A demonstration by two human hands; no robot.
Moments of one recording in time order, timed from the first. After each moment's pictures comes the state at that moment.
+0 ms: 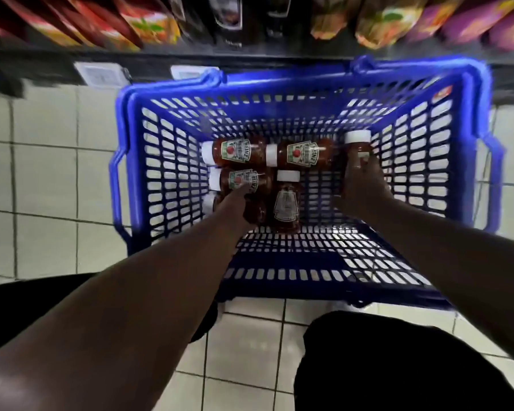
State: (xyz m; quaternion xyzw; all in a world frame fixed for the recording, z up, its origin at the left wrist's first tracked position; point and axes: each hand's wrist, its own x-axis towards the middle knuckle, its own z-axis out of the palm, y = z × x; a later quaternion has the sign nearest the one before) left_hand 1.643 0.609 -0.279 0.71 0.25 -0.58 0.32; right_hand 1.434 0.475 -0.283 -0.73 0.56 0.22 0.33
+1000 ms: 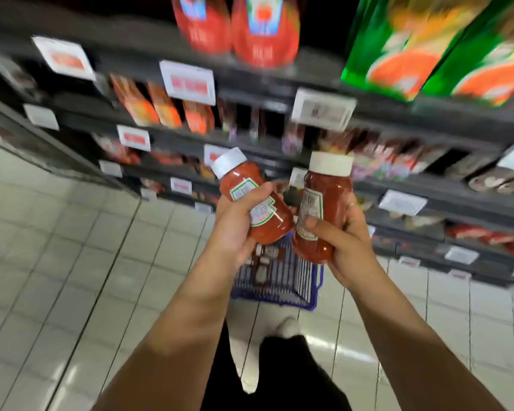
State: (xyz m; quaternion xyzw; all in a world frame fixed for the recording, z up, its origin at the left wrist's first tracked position) left_hand 1.606 0.562 0.463 0.52 -0.02 -0.50 0.69; right_hand 1.447 0.489 0.468 -0.43 0.37 -0.29 0.77
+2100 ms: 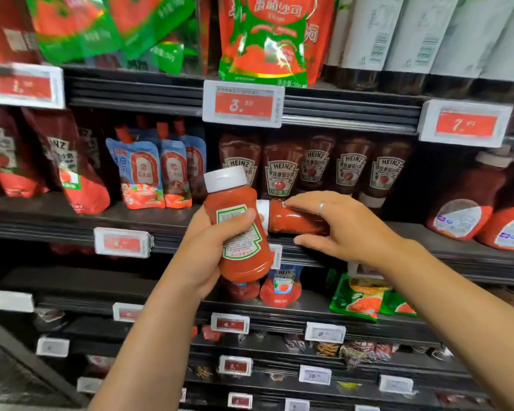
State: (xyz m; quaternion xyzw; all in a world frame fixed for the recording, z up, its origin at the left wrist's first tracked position) left_hand 1.810 0.497 0.777 0.44 -0.33 -0.45 0.70; right_hand 1.607 0.340 0.804 -0.97 0.16 -0.19 0.02
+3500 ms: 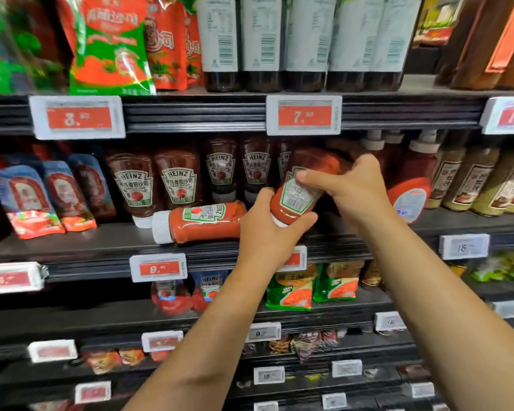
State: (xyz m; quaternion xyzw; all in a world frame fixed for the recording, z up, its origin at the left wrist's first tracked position) left_hand 1.621 0.377 0.779 0.61 -0.52 -0.19 0.57; right_hand 1.490 0.291 0.831 -0.61 0.31 -0.57 0.46
